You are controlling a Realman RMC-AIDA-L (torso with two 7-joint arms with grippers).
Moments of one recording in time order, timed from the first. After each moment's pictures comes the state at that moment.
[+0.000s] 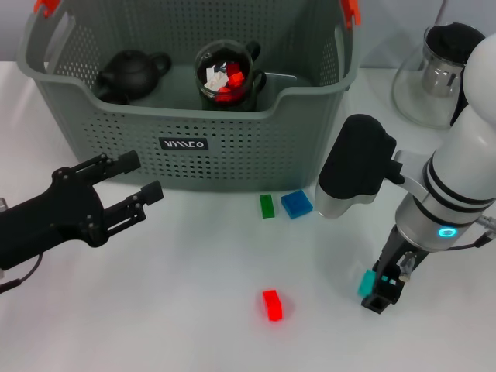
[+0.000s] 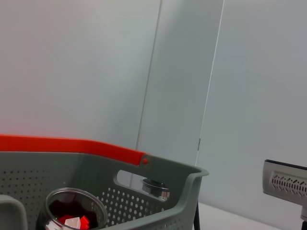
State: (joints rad) left arm -0.38 -2.11 0.22 0.54 2.04 1.79 -1.03; right arm 0.78 2.11 -1.74 -1.06 -2.63 -1.50 2.53
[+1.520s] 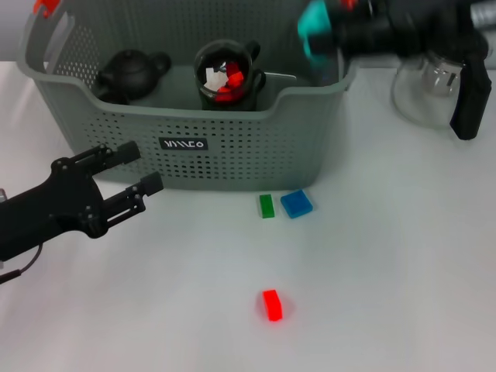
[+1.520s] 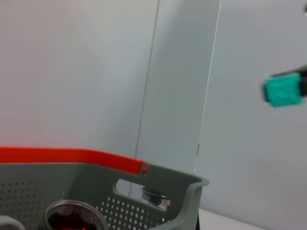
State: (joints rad) left arm -0.40 -2.11 0.22 0.54 2.04 1.80 -1.03; right arm 0.74 2.08 -0.88 -1.52 -1.98 -1.77 2.29
